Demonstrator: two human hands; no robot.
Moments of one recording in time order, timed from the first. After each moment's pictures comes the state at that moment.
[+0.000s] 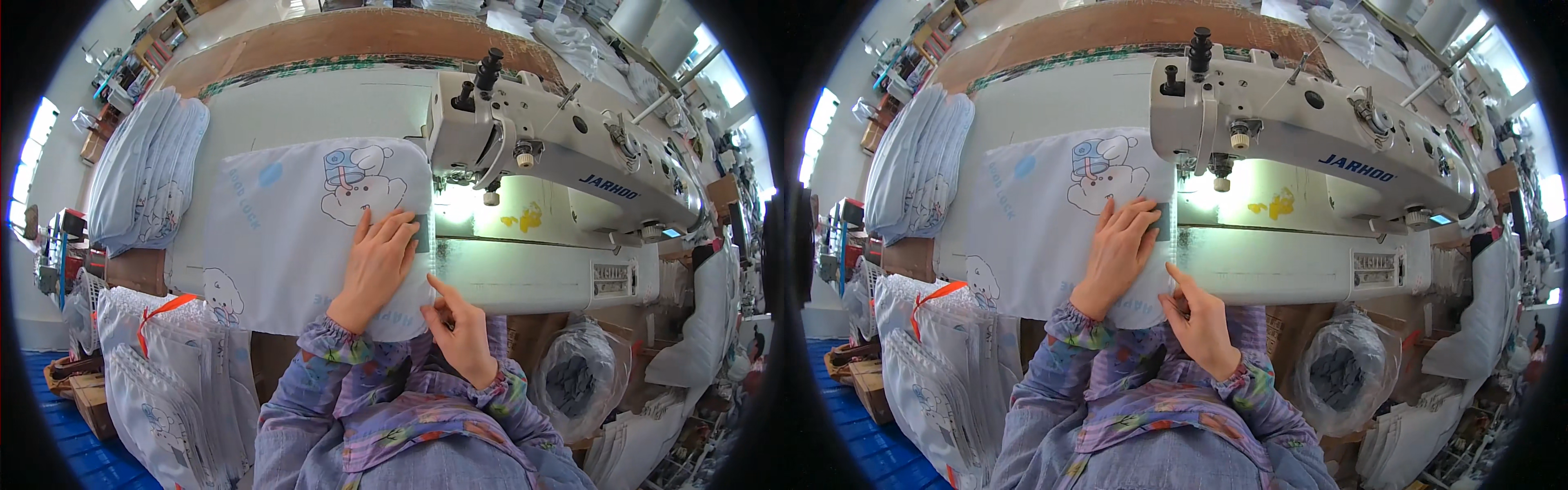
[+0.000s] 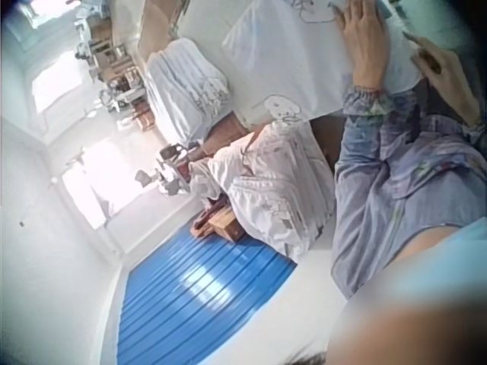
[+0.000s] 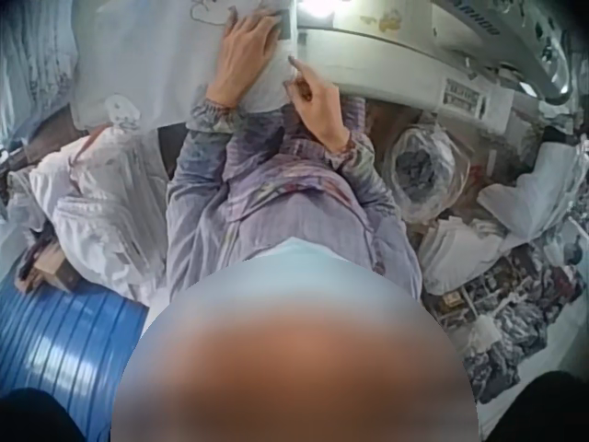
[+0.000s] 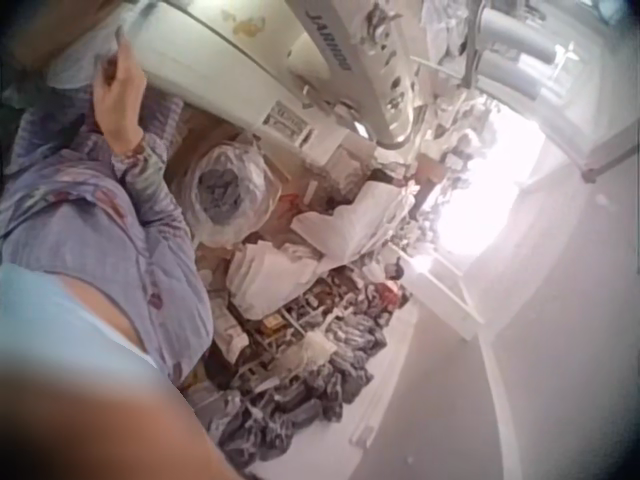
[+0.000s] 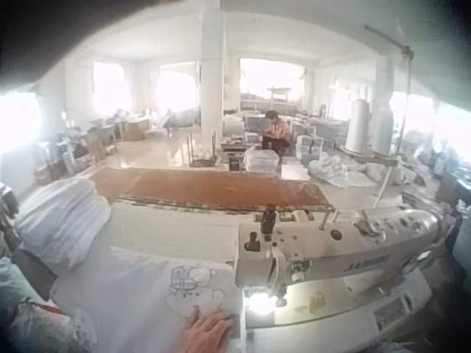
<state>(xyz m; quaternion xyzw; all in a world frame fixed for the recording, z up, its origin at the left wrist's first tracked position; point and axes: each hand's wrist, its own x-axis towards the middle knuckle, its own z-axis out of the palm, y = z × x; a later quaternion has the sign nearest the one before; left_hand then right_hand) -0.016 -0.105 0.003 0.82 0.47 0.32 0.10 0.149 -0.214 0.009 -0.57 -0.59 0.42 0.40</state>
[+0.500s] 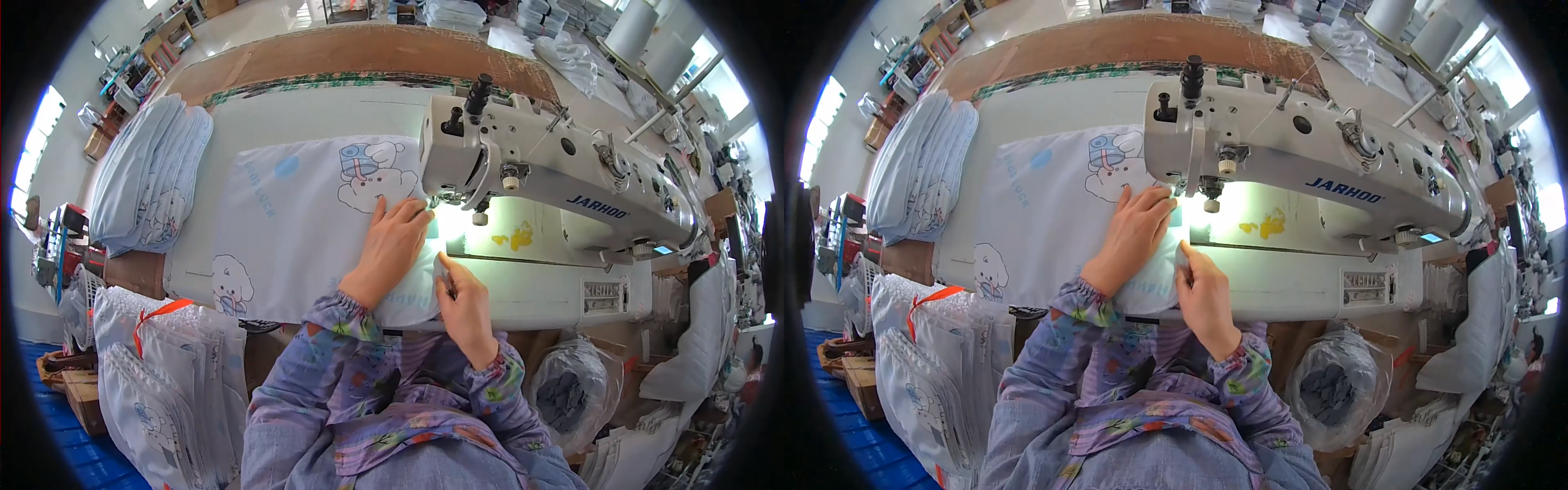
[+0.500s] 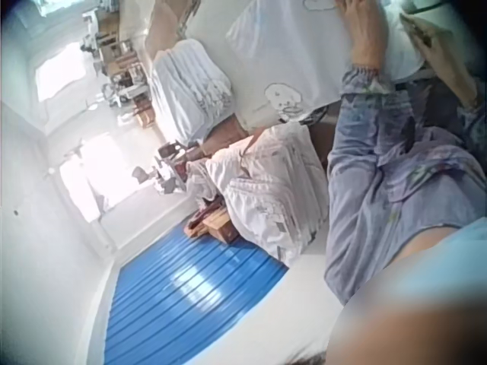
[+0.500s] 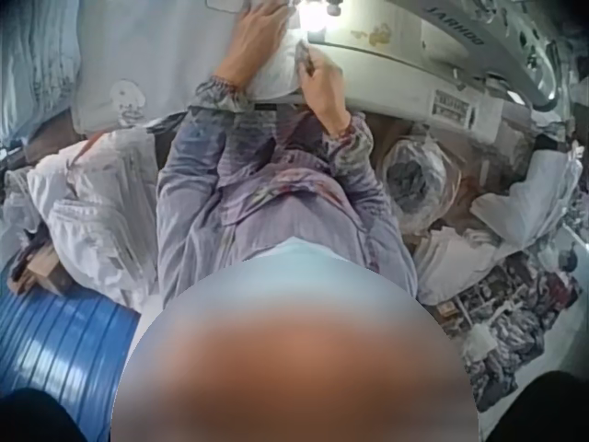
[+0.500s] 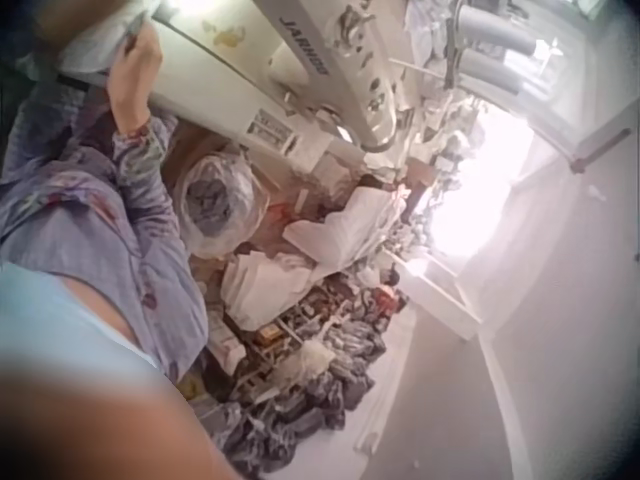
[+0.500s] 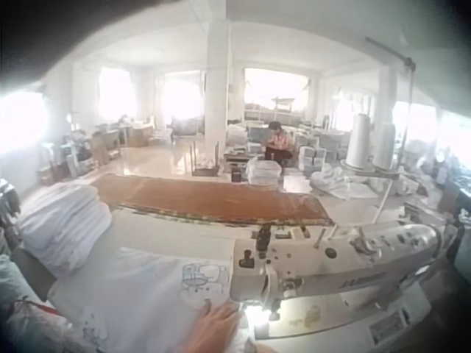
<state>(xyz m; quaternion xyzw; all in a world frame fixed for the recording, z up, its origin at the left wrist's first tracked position) 0.018 -0.057 -0.002 0.83 0.46 0.32 0.10 0.172 -0.160 0.003 -0.61 -0.62 0.28 0.41</state>
